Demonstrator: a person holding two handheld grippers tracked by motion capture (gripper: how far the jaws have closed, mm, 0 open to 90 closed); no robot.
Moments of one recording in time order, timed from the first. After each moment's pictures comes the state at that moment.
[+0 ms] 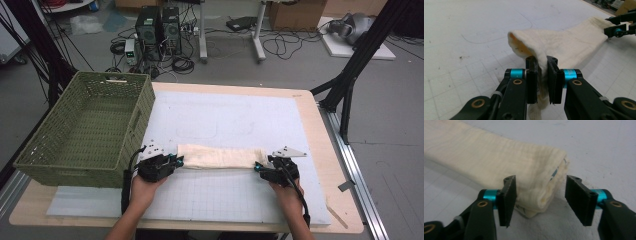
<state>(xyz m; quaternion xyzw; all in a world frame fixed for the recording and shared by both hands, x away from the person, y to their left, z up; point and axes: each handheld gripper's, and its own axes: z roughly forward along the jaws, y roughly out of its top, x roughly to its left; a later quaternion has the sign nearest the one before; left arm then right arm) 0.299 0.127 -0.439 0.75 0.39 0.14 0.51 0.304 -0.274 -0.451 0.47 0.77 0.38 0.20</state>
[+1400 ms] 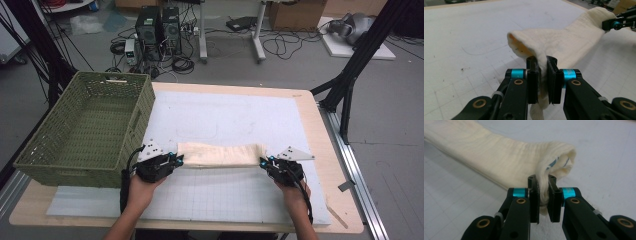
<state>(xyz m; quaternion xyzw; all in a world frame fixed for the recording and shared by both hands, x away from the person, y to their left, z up) 0.291 0.128 -0.423 0.75 0.36 0.16 0.52 0.293 -0.285 -0.435 0.40 0.78 0.44 0.22</state>
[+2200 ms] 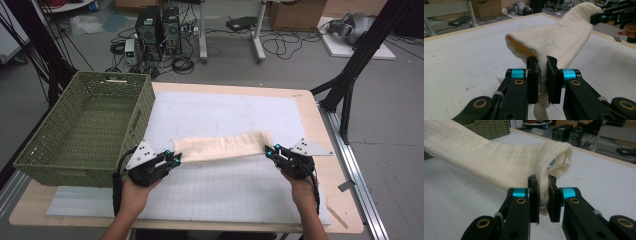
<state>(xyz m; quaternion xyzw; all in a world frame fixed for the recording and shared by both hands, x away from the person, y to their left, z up) 0.267 0.135 -0.390 0.74 0.32 0.20 0.56 0.296 -0.297 -0.397 0.35 0.75 0.51 0.24</state>
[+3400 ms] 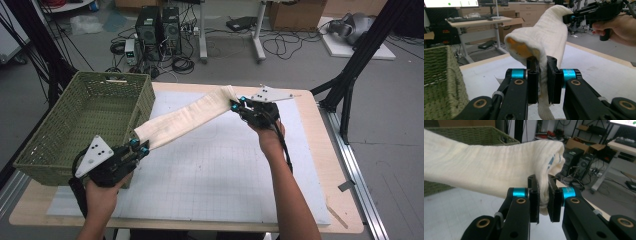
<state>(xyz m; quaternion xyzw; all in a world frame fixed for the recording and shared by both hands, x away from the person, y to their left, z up) 0.237 0.197 -0.340 0.67 0.33 0.29 0.59 0.393 -0.197 -0.311 0.26 0.77 0.53 0.26</state>
